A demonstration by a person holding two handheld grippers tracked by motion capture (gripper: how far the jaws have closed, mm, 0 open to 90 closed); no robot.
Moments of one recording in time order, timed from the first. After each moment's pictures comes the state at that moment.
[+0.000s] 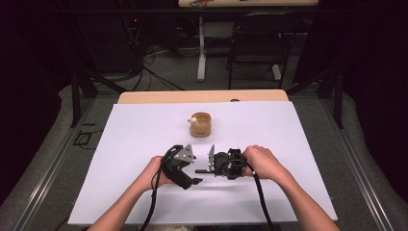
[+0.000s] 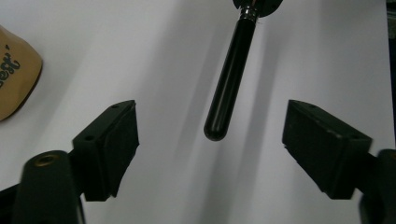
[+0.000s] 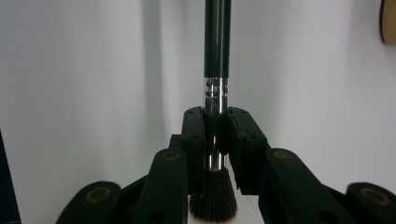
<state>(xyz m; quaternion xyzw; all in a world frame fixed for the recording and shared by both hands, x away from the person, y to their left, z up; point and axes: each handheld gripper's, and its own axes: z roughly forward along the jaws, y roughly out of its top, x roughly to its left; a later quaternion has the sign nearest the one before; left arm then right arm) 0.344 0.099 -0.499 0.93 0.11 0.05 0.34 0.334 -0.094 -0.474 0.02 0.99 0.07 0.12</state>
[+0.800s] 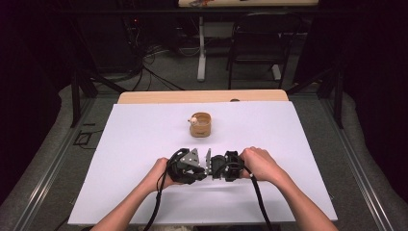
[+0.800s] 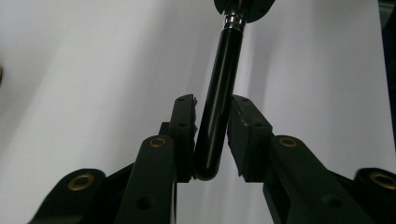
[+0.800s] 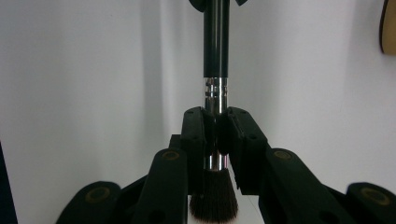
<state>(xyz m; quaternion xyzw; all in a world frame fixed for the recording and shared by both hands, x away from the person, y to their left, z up) 0.342 0.085 -0.512 0.94 0.08 0.04 0.33 0.329 -0.087 -0.477 0.01 0.99 0.06 0.12</state>
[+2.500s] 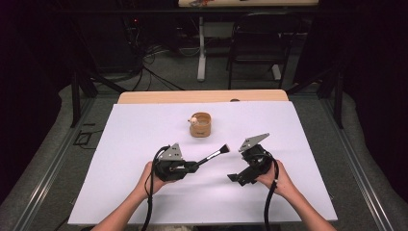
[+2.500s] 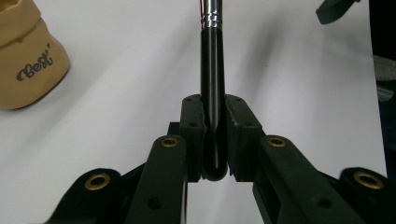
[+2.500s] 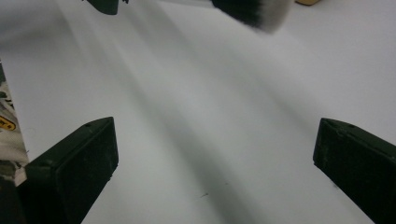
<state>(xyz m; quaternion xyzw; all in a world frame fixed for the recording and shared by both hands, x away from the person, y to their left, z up) 0.338 0.125 -0.511 0.87 0.19 0.06 0.44 0.338 -0.177 -0.492 0.30 0.89 0.35 0.06</state>
